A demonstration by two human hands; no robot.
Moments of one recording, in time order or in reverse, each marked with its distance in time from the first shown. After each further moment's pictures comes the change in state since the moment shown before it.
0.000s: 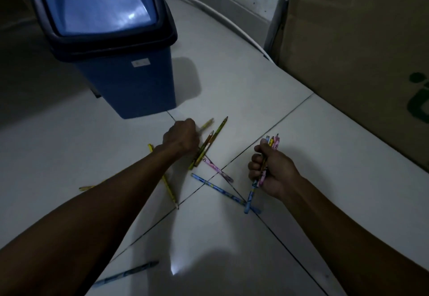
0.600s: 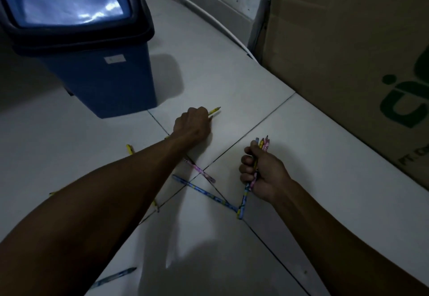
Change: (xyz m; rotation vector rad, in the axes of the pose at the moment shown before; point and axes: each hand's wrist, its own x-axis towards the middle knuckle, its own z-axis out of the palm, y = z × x) left_hand 0.023 0.063 0.014 0.065 0.039 0.142; right_hand -0.009 -0.010 -0.013 -0.026 0.032 0.005
